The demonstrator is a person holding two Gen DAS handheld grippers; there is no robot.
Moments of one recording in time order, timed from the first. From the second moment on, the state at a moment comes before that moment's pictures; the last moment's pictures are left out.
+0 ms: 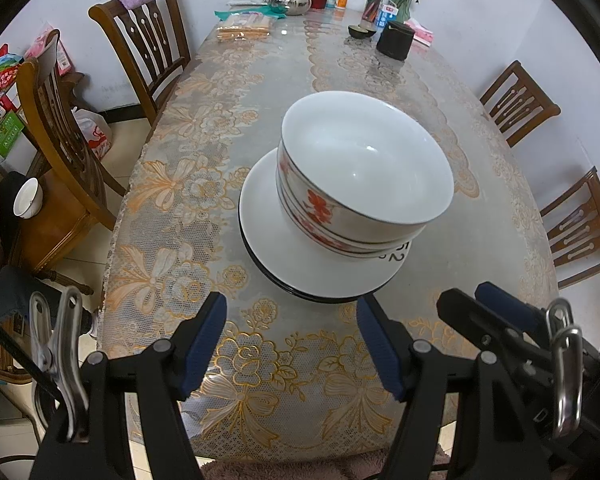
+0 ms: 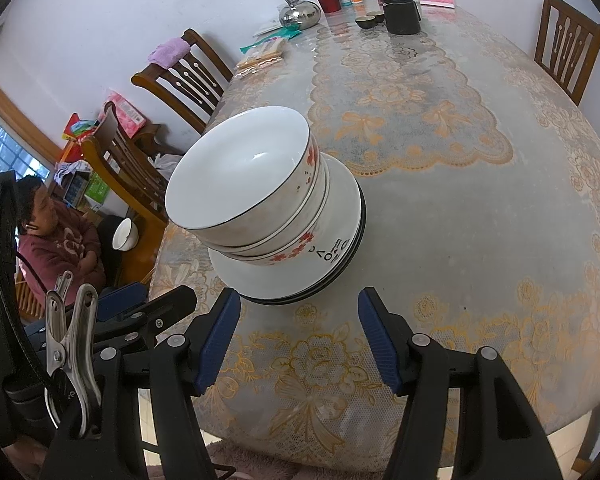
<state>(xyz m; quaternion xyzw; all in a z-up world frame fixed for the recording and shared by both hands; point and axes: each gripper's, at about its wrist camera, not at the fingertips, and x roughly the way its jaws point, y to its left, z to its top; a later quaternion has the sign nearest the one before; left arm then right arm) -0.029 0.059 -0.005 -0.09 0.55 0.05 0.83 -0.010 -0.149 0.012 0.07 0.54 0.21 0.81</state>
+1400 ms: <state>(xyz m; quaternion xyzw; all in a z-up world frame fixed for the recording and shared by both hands) -0.033 0.063 -0.011 -0.10 0.55 0.05 0.83 -0.014 -0.152 0.013 0.07 0.54 0.21 0.81</state>
